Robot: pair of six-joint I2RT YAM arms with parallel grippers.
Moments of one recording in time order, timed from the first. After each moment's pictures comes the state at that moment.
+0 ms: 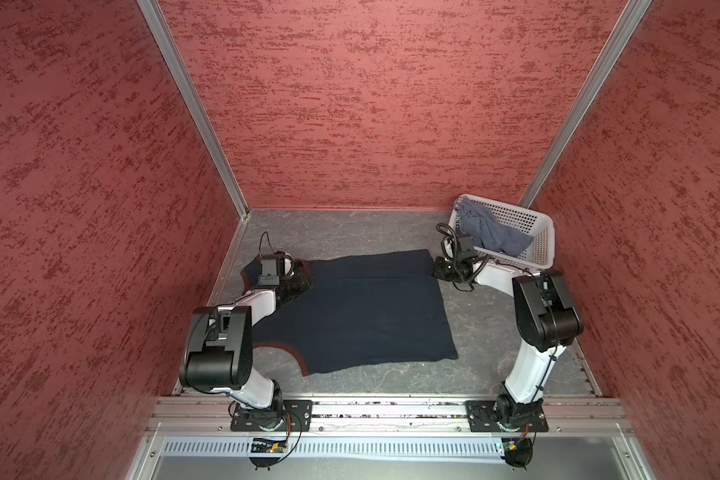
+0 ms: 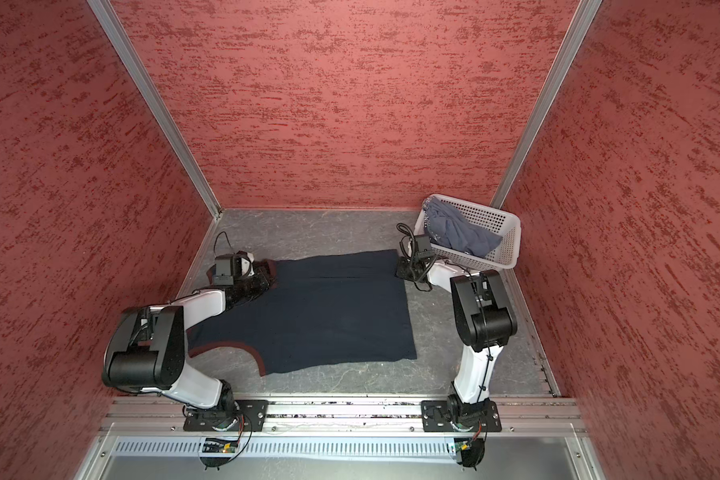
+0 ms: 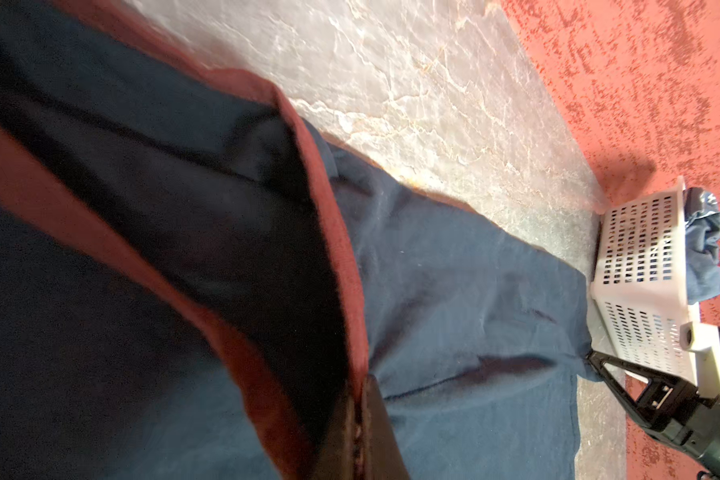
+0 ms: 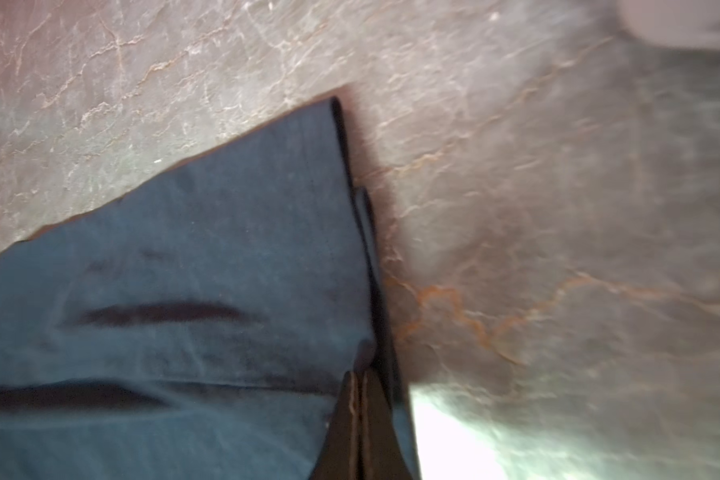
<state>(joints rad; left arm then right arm) 0.04 1.54 0.70 0.06 0.39 -0.61 0.19 1.85 1.09 -0.18 -0.20 0.46</state>
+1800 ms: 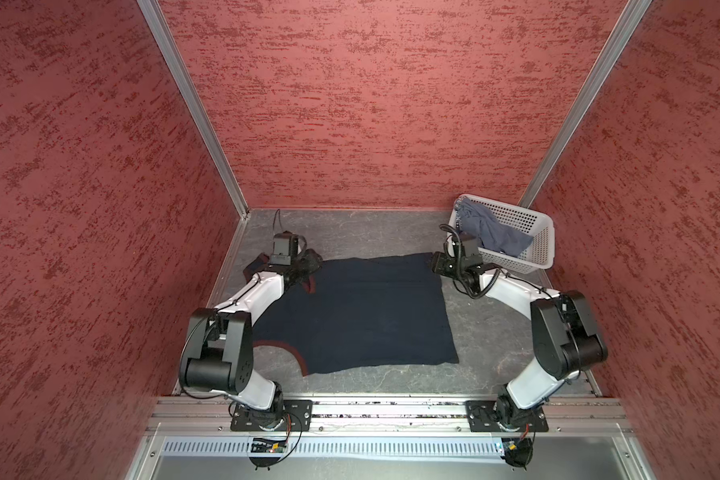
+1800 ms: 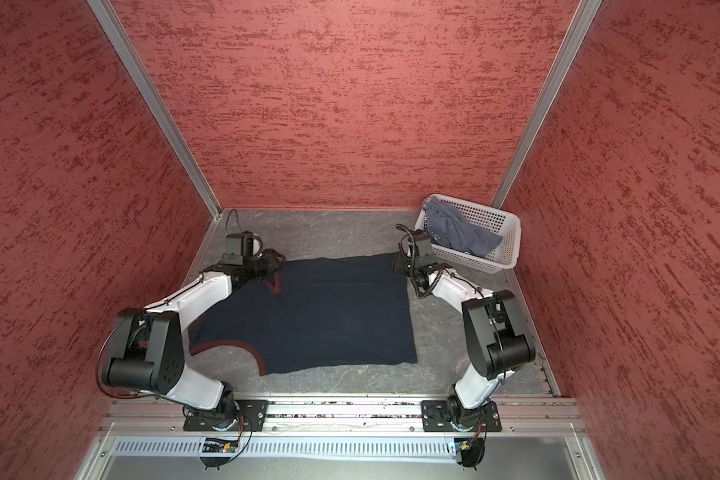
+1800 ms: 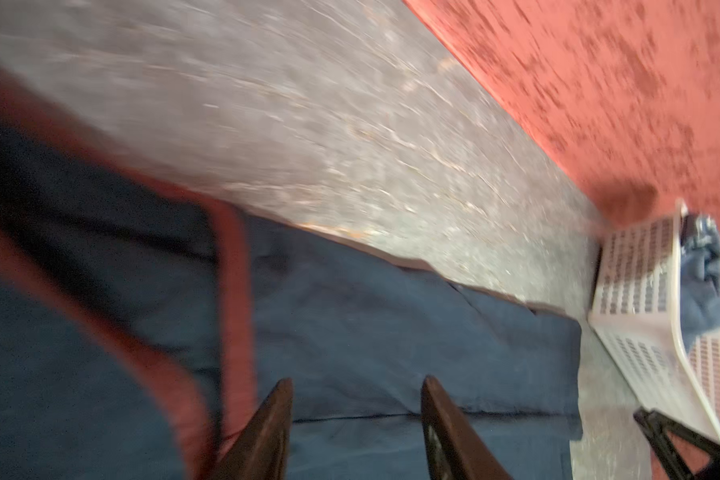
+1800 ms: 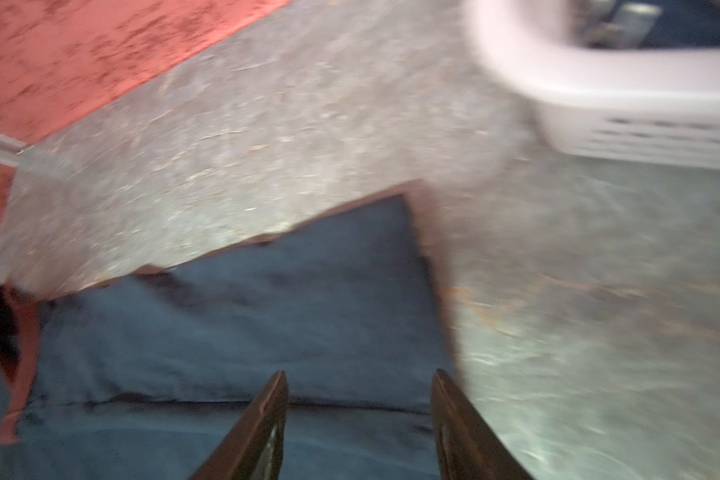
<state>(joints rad) -0.13 1.57 0.97 -0.18 0.20 -0.64 0.30 1.68 1.02 -0.09 -0.10 0.51</state>
